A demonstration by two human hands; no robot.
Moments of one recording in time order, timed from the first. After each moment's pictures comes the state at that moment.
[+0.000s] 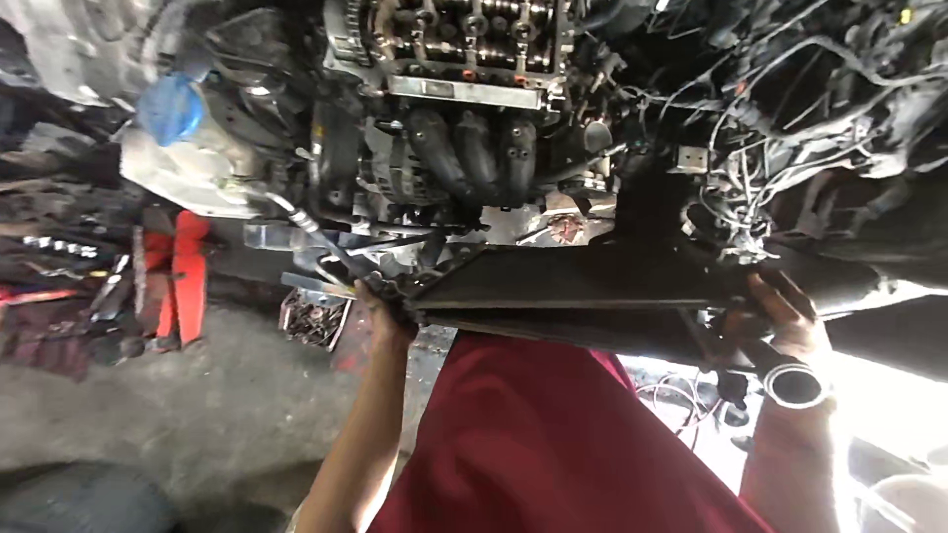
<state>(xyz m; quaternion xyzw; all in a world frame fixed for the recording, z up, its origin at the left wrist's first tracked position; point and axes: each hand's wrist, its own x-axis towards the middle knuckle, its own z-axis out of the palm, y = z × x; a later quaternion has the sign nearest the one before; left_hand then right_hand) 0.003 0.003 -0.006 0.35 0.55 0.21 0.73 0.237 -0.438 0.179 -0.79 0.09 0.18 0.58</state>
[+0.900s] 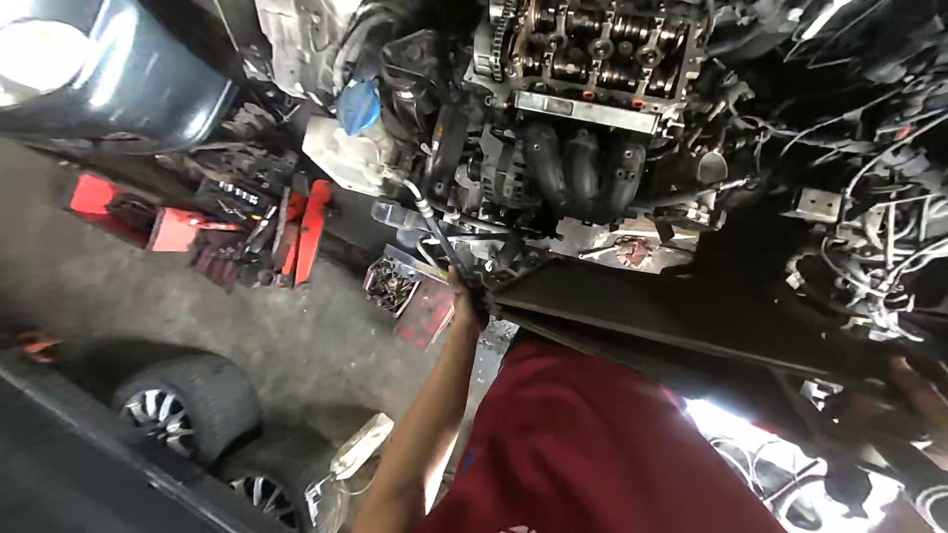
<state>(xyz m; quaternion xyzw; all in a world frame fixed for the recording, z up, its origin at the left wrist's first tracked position) 0.006 -0.001 0.010 0.32 0.56 0.21 0.74 0.242 -0.457 0.152 -0.76 0.06 0.17 0.62</state>
